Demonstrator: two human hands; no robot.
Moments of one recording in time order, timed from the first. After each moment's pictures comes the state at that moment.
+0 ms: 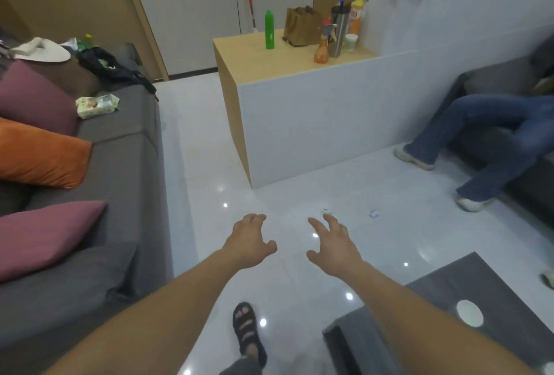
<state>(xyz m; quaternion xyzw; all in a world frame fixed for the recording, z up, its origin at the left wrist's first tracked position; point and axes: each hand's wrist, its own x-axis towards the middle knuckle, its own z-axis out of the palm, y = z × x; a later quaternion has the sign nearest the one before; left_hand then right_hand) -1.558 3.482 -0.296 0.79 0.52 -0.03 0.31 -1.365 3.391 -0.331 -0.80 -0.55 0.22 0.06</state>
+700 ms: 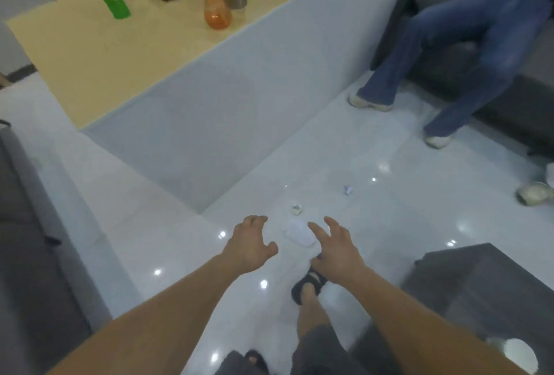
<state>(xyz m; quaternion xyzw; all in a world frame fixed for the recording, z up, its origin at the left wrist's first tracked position) -1.279 3.792 -0.408 0.84 0.38 -0.20 0.34 -1.147 3.626 -0.444 -0.86 -0.38 0.33 0.06</state>
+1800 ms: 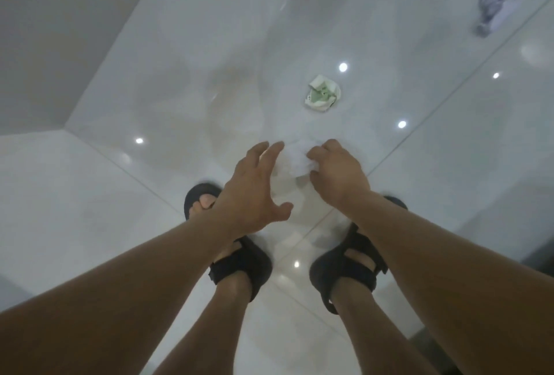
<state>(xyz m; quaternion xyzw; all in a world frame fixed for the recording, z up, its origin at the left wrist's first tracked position) -1.172 3.903 -1.030 0.82 0.27 -0.29 0.41 -1.045 3.776 -1.073 -0.83 -0.32 0.45 0.06</state>
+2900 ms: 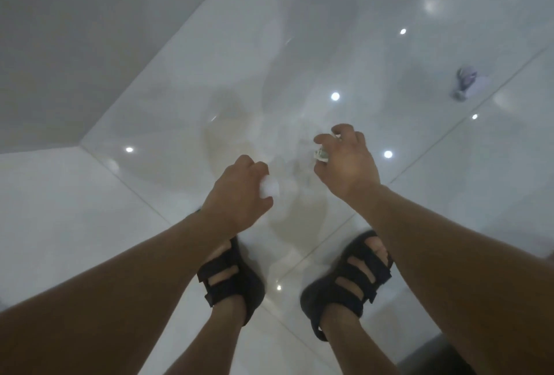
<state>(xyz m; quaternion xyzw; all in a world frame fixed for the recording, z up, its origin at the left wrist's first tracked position) -1.142 3.955 -1.003 0.84 0.32 -0.26 0.35 -0.982 3.824 -1.048 -0.87 -0.34 0.35 0.04</state>
